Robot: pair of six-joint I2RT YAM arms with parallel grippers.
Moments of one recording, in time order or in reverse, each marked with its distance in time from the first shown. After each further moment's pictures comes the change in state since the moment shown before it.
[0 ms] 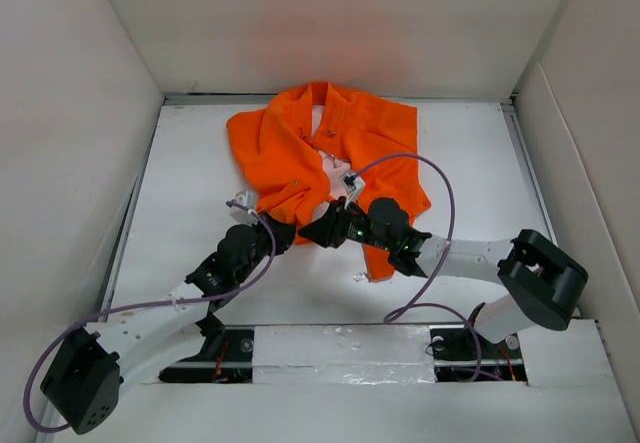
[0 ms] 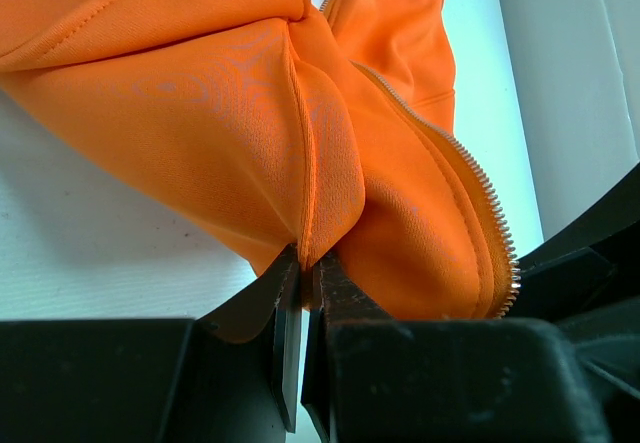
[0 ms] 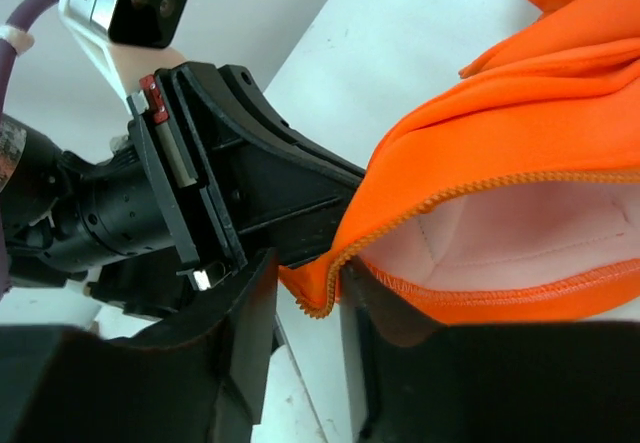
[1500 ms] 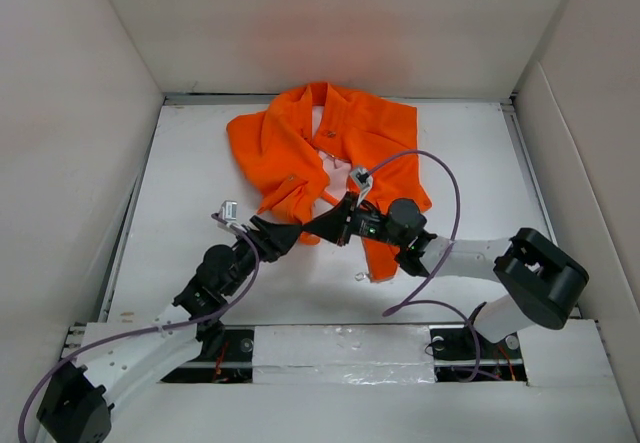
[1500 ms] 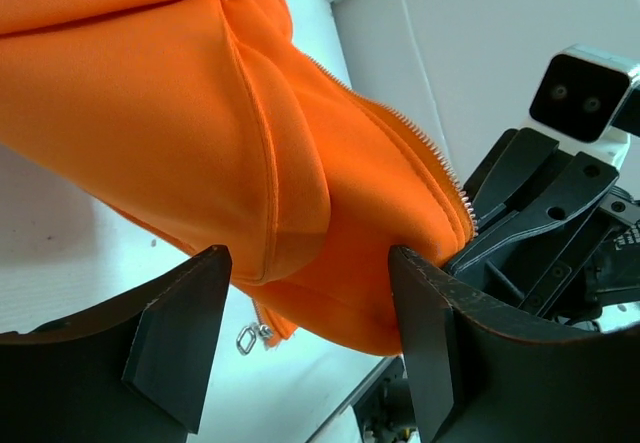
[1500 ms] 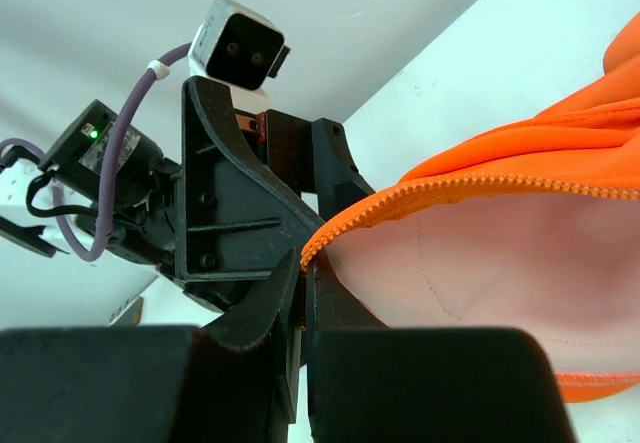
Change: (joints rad) left arm 0.006 -0.261 -0.142 0.136 0.104 -0.182; right arm -0.066 0.006 -0.072 0.309 -0.216 0.031
